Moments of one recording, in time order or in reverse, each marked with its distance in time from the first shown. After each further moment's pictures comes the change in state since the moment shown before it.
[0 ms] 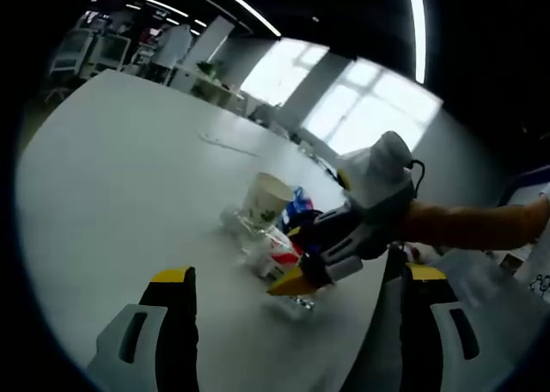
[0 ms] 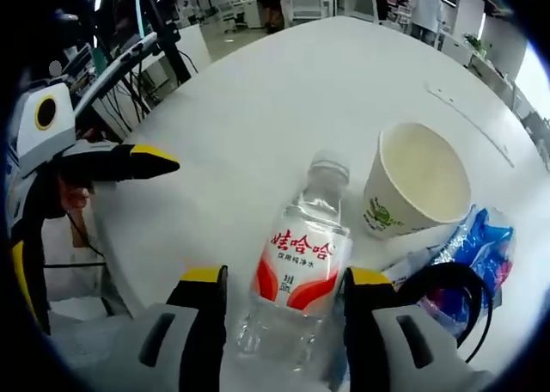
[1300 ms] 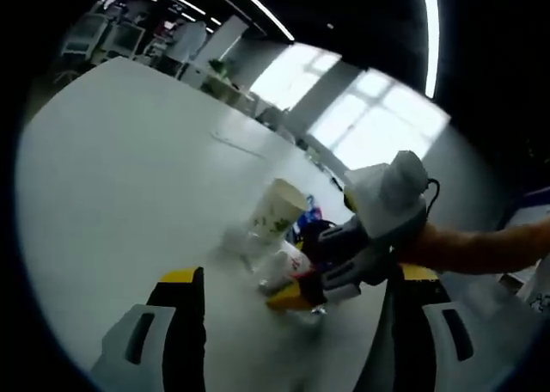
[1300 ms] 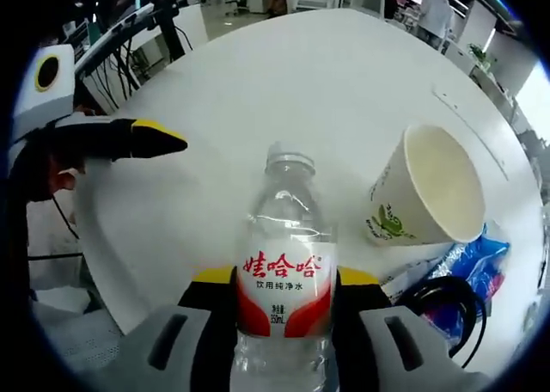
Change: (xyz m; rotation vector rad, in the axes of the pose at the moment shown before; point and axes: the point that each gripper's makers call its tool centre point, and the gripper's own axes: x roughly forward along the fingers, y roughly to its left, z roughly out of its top) left arm 0.017 0.027 0.009 -0.103 -0.036 0.020; right arm 0.016 -0.006 -0.003 -0.056 0.050 -0.070
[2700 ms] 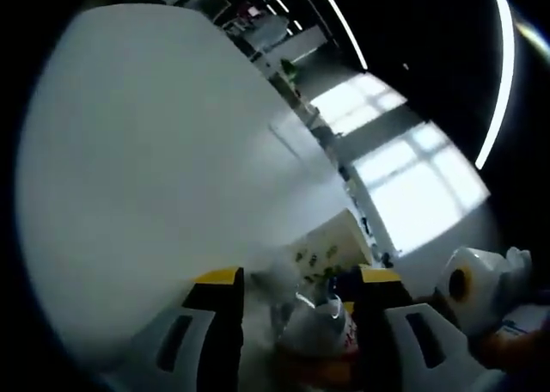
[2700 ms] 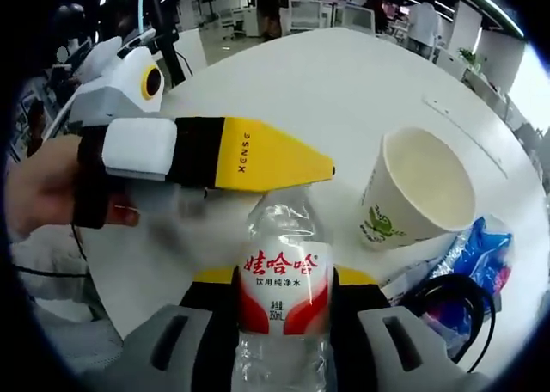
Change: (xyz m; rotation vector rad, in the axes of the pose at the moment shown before) left arm 0.078 0.048 0.007 -0.348 -0.094 0.128; right arm -0.002 -0.002 0.007 0.040 -0.133 0.018
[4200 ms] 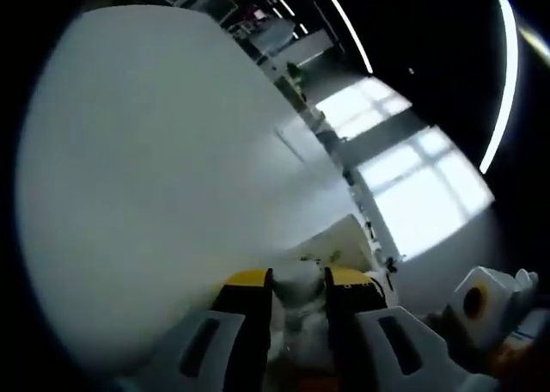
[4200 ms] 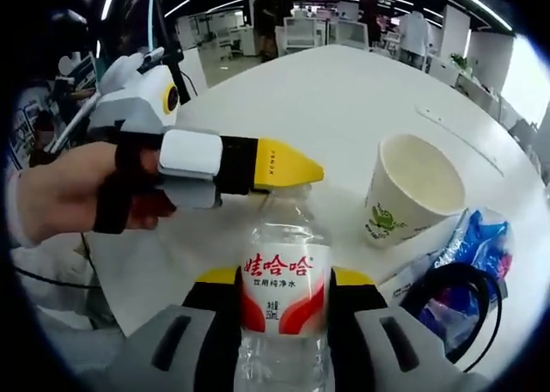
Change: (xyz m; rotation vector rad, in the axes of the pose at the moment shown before) left arm -0.009 -0.002 0.007 0.006 -0.030 0.027; right arm -0.017 0.015 0.005 0.035 -0.107 0.005
